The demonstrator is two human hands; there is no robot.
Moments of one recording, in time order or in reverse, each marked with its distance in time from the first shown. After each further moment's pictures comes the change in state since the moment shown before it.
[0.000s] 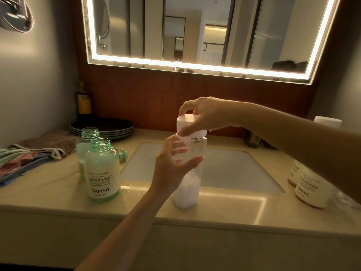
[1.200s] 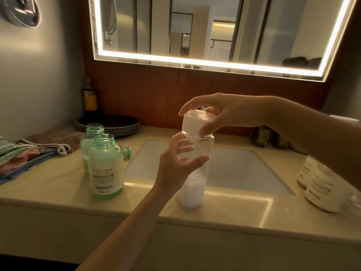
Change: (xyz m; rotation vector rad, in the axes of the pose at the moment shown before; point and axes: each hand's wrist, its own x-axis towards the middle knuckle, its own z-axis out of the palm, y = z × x) left_hand 0.001 -0.004 -0.001 -0.036 -0.023 0.002; right_hand -0.009 0.027 -0.008 0.358 -0.174 -0.227
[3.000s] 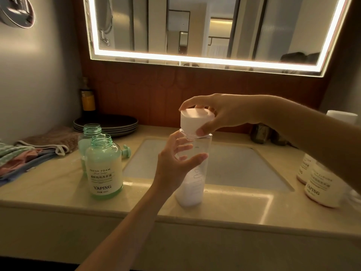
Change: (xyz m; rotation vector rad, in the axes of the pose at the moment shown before) left_hand 0.000 -0.001 0.000 -0.023 -0.013 -0.013; right_hand 0.003 0.000 0.005 -0.164 0.051 0.114
